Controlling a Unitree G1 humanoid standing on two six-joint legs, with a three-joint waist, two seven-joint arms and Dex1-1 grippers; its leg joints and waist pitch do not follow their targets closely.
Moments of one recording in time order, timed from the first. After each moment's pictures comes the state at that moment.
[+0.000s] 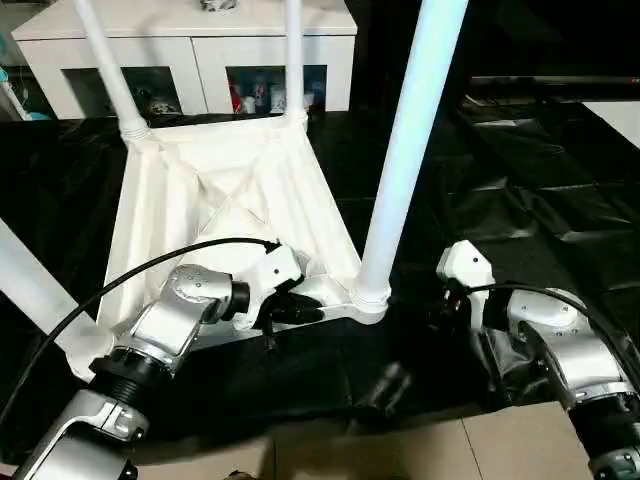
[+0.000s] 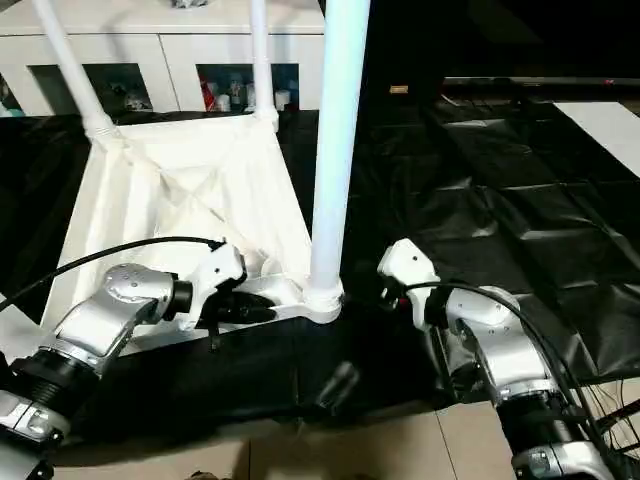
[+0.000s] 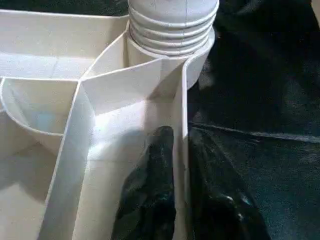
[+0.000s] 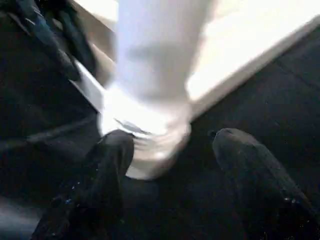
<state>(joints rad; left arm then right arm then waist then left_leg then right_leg) -0.53 0.40 -0.33 0.41 -0.04 0.28 -1.10 -0.34 -0.45 0.14 0.32 0.10 0.03 0.99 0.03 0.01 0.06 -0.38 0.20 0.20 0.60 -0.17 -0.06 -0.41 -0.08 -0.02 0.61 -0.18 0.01</state>
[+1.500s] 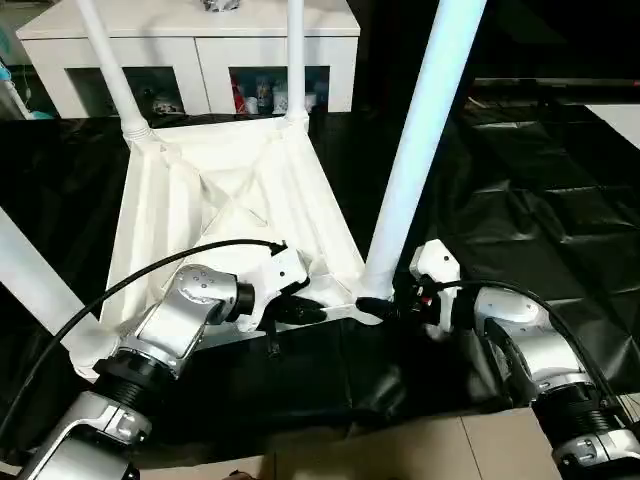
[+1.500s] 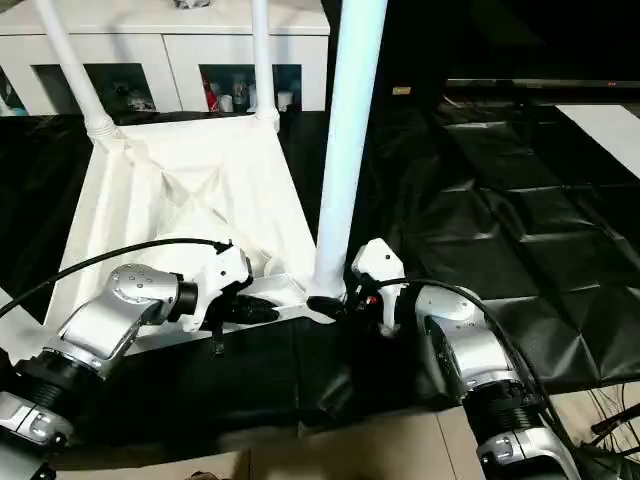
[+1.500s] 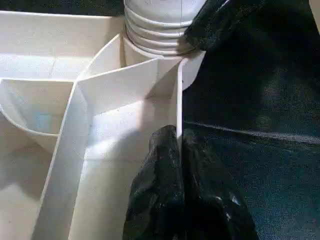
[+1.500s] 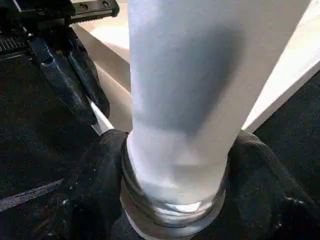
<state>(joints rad) -0.52 0.39 -0.34 0.38 -0.03 0.30 -1.10 -0.41 -0.36 0.16 0.45 0.13 0.01 0.99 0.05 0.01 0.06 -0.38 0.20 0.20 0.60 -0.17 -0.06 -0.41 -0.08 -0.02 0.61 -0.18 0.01</state>
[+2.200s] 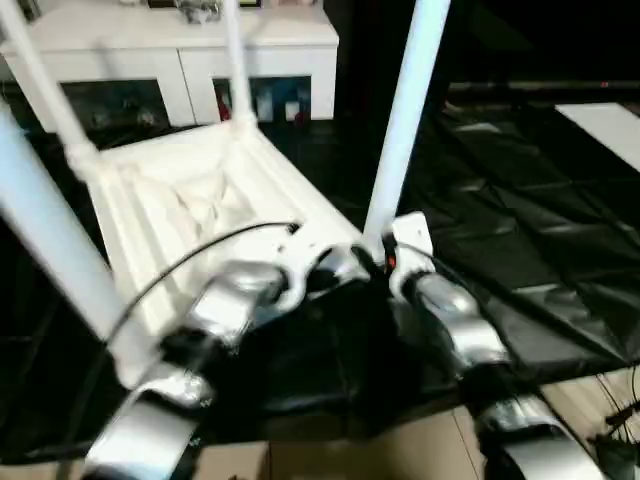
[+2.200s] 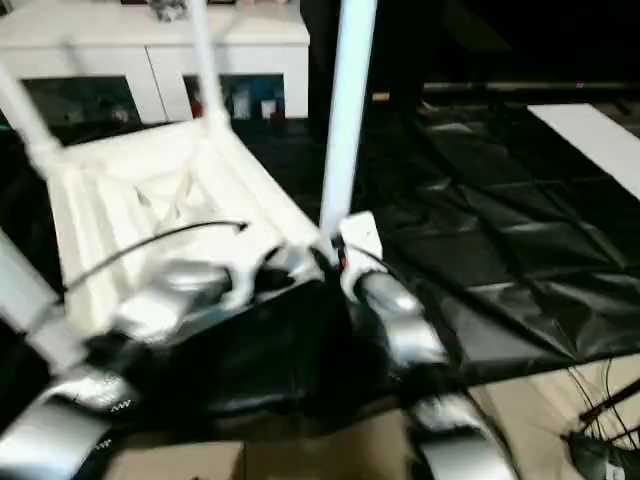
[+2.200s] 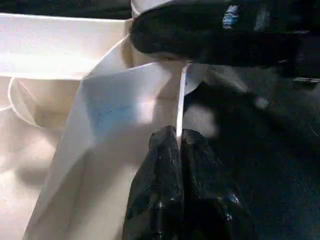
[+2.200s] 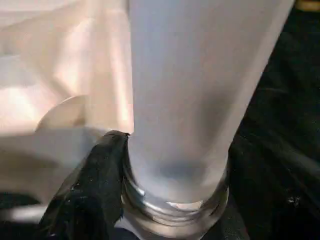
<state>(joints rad) -0.70 0.10 -0.25 0.69 0.03 0.38 -0.62 -0.60 -0.01 0.02 0.77 0.03 0.07 0.16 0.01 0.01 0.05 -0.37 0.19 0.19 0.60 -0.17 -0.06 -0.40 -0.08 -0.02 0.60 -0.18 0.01</state>
